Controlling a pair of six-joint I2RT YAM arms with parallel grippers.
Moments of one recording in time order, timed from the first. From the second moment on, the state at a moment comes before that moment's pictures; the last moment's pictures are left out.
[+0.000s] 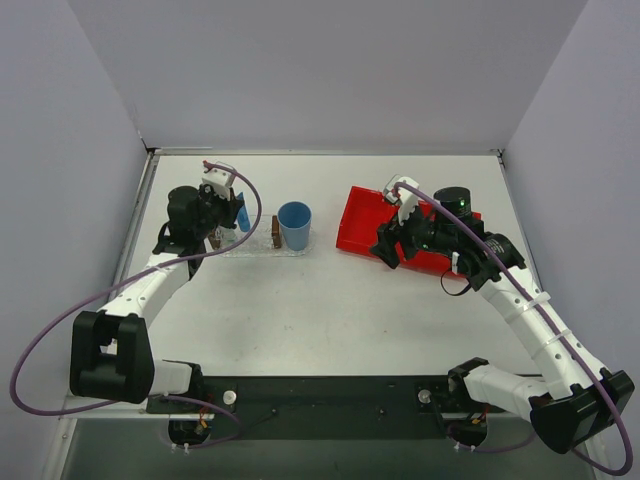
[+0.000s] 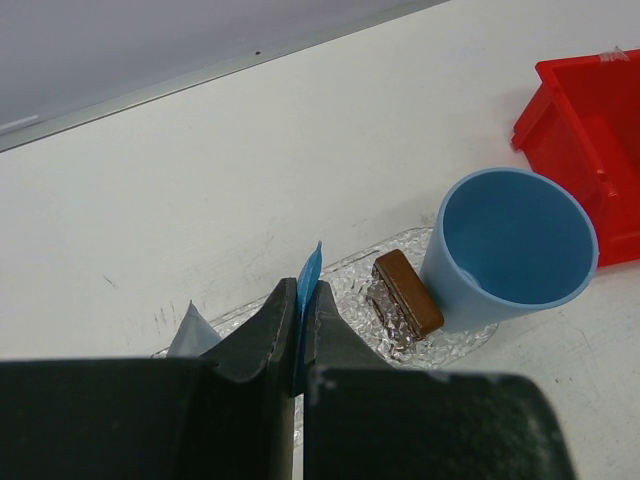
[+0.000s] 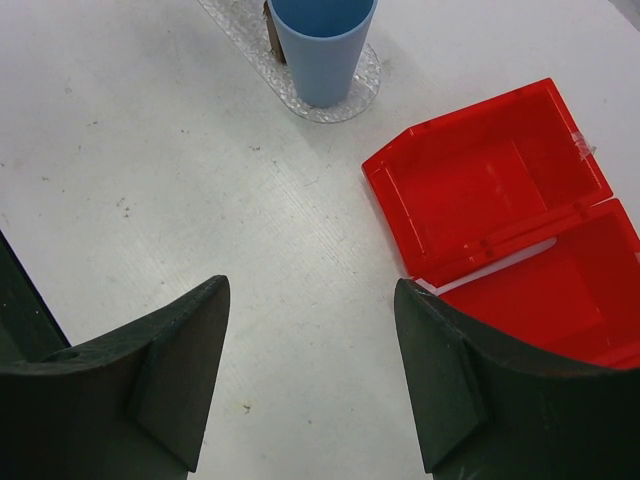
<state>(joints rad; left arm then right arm) -0.14 1.34 0.83 0.27 0.28 0.06 0.43 1.08 1.09 -0.55 -0.41 -0.26</state>
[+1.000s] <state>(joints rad) -0.13 1.39 0.83 0.27 0.28 0.05 0.42 1.08 1.08 -0.55 -0.41 -0.27</state>
